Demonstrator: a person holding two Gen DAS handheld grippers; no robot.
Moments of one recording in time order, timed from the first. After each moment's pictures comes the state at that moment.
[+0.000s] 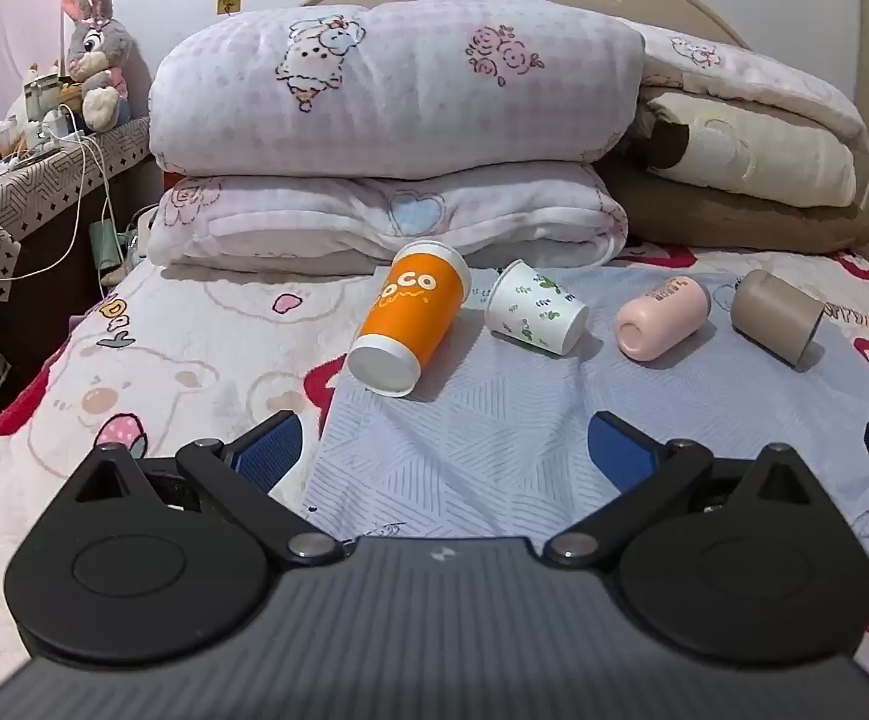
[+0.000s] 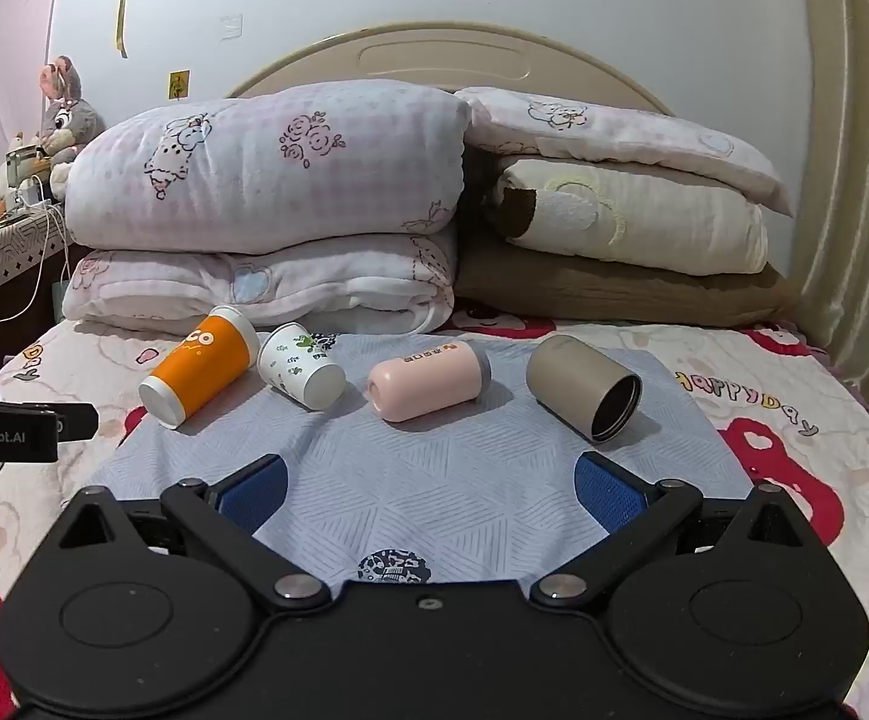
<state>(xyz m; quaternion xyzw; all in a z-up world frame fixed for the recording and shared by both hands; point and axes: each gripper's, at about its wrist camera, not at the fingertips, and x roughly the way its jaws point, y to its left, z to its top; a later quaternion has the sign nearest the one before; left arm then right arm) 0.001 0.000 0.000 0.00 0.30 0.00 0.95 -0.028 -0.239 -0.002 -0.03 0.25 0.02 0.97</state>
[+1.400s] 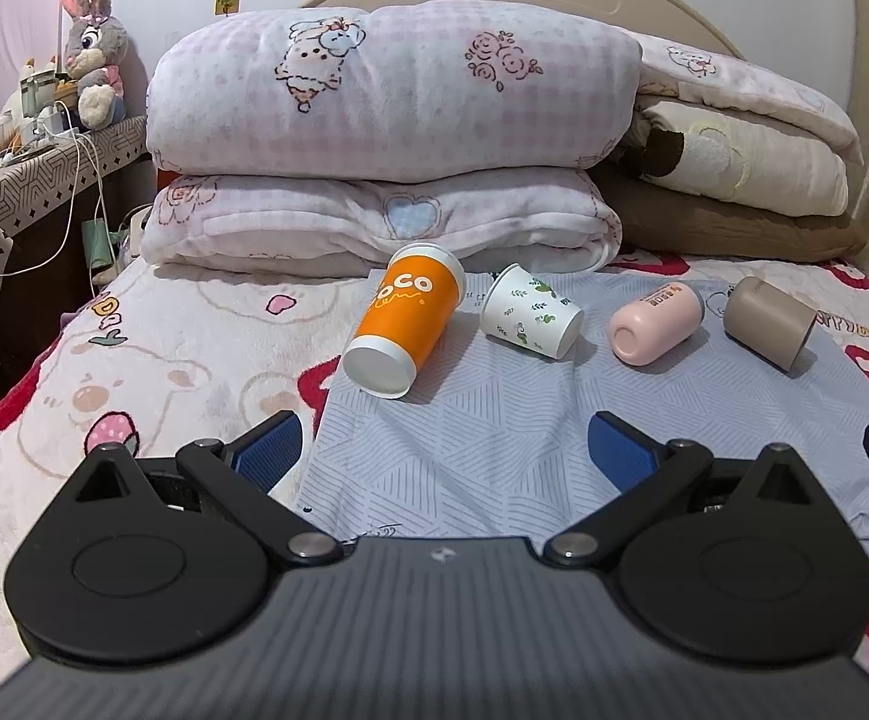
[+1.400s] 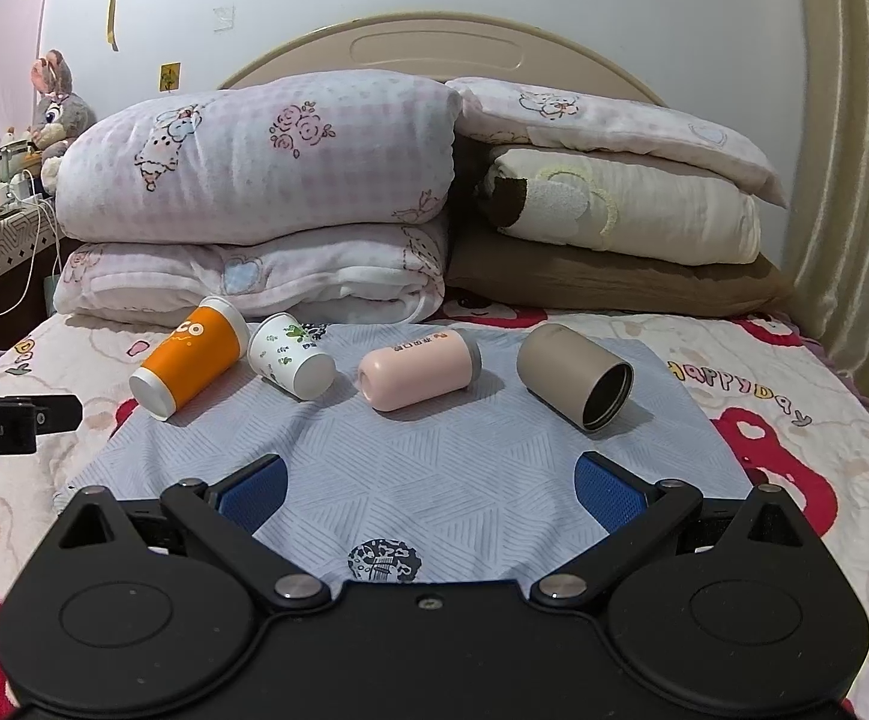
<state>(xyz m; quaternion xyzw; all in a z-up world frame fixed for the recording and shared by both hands) 0.000 0.005 -0.004 -0.01 0.29 -0.01 0.96 -0.027 -0.243 -0.004 -0.02 0.26 0.01 0.97</state>
